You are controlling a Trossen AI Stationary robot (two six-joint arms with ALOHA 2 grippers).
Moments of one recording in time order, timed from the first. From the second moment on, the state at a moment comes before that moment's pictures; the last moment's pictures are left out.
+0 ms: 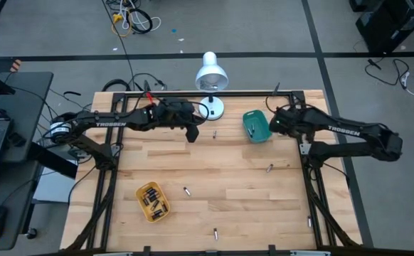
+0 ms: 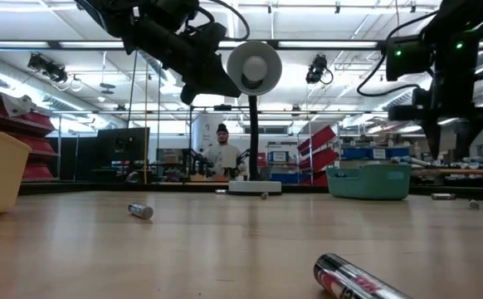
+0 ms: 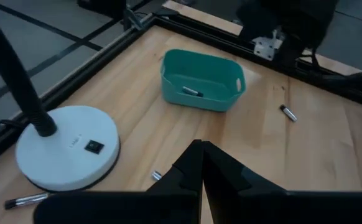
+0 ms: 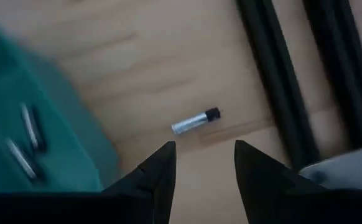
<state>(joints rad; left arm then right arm) 0.30 1.43 0.94 0.04 0.02 -0.21 -0.52 1.01 0.64 -1.08 0.30 1.38</state>
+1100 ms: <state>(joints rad) 0.30 1.44 0.94 -0.07 0.02 -0.03 -0.60 1.20 0.52 -0.72 0.21 2.21</state>
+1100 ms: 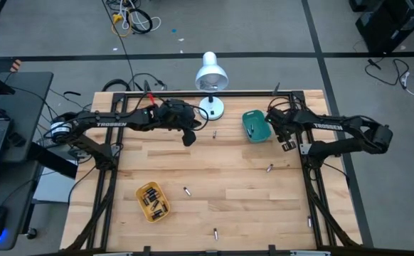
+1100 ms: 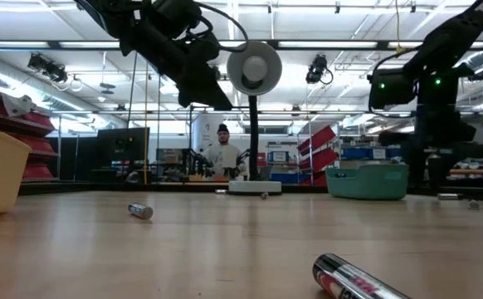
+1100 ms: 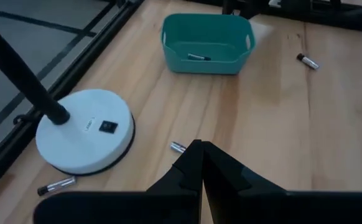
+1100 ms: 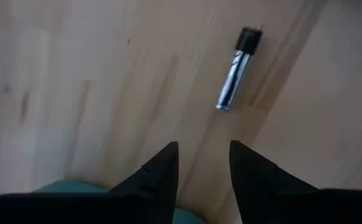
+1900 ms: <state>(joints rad) 0.37 1.44 0.94 0.03 -0.01 0.12 -0.66 1.16 0.45 -0.82 0.26 2.24</state>
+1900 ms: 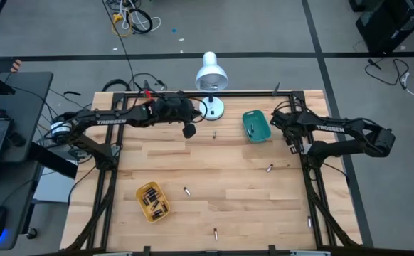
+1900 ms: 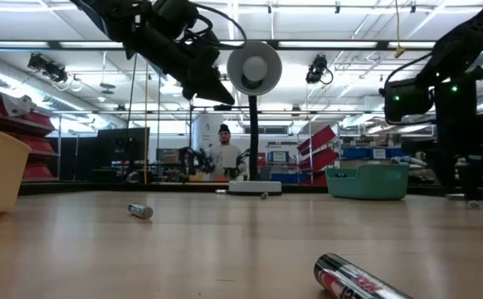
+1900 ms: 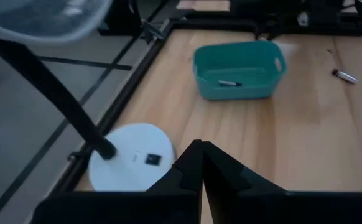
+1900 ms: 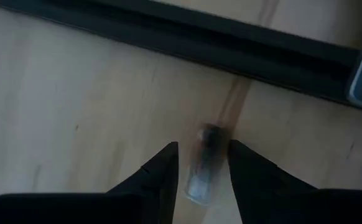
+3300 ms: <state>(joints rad) 0.44 1.72 0.94 0.37 0.03 -0.14 -0.67 1.16 0.42 -0.82 0.30 1.74</state>
